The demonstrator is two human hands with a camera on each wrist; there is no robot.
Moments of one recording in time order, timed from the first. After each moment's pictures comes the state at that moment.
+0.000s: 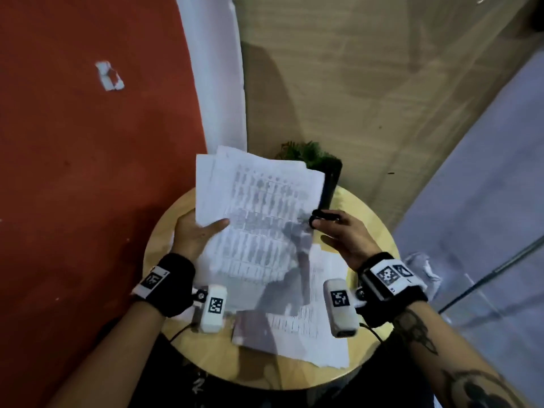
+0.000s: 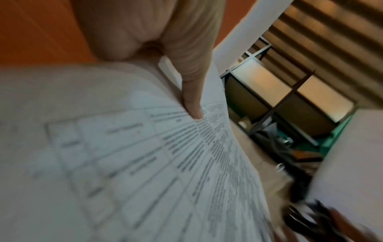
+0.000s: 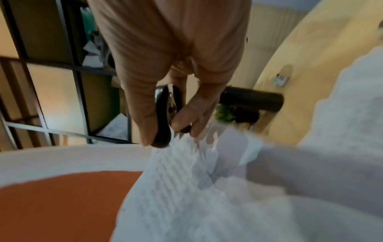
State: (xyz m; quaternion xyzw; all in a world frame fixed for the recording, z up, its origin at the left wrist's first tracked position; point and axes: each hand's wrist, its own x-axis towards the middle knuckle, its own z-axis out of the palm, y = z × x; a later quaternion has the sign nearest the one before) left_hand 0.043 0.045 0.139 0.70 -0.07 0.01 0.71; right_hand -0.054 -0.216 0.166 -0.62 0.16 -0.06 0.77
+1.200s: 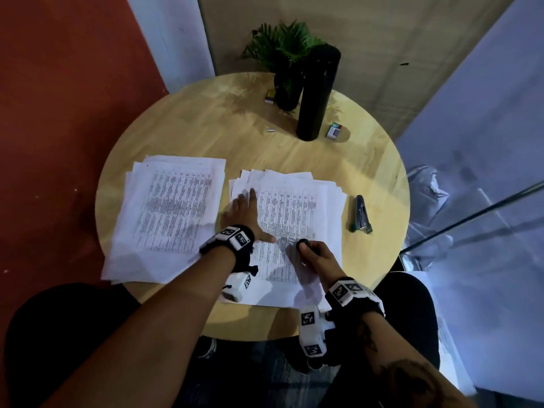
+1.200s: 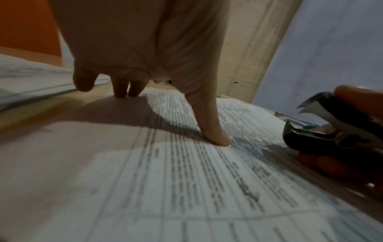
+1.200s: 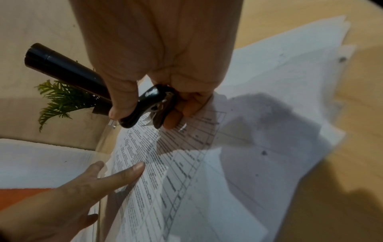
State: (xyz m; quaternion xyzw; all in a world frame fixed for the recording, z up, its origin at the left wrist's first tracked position) left_hand 0.064 -0.087 -0.048 0.94 -0.19 -0.29 0.06; right_hand -0.094 -0.212 -0.071 -0.58 0.38 0.02 0.72
